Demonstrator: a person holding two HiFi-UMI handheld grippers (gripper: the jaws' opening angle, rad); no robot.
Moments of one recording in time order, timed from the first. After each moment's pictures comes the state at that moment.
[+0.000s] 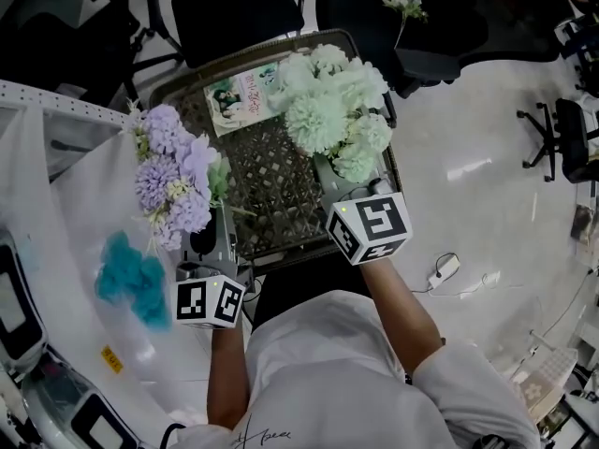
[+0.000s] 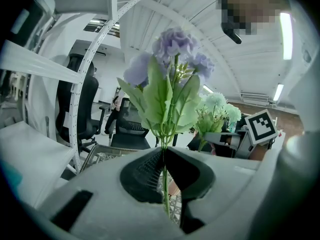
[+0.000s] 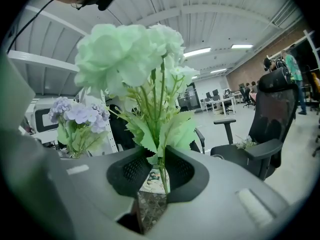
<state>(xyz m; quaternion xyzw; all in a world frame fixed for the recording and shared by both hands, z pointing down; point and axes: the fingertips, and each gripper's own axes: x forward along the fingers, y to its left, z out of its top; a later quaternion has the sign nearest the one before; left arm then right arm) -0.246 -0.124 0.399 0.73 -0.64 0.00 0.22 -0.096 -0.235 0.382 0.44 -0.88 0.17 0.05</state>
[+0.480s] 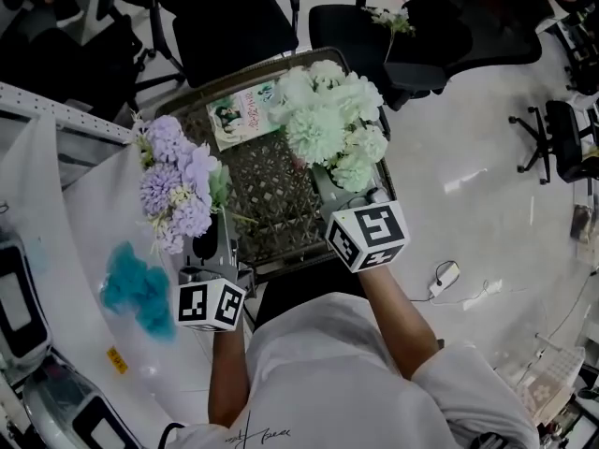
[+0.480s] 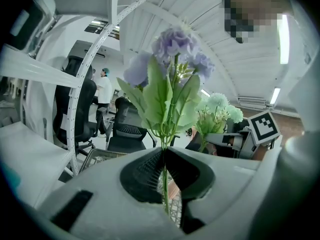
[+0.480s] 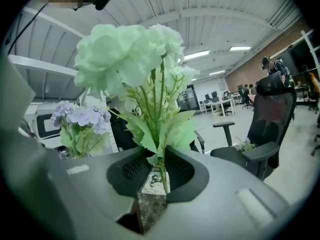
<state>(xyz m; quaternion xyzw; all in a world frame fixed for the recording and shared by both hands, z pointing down) -0.250 -0.119 0.373 0.75 -0.63 -0.02 0.21 -0.096 -0.219 0.351 0.45 -0.88 0.17 0.03</state>
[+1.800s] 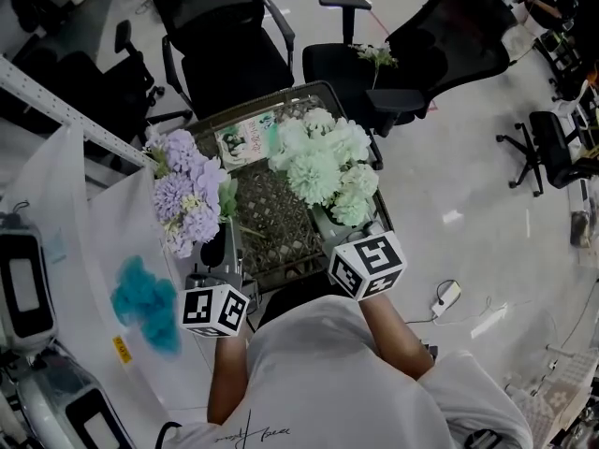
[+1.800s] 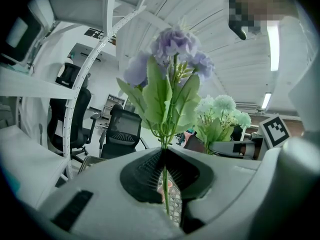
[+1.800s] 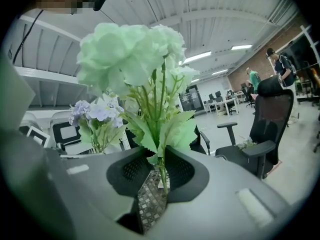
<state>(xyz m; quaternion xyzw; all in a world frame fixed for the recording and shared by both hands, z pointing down) -0.230 -0.072 0.311 0.77 -0.61 -0.05 0.18 -0.085 -0.125 0.296 0.43 -0.89 0.17 0.02</state>
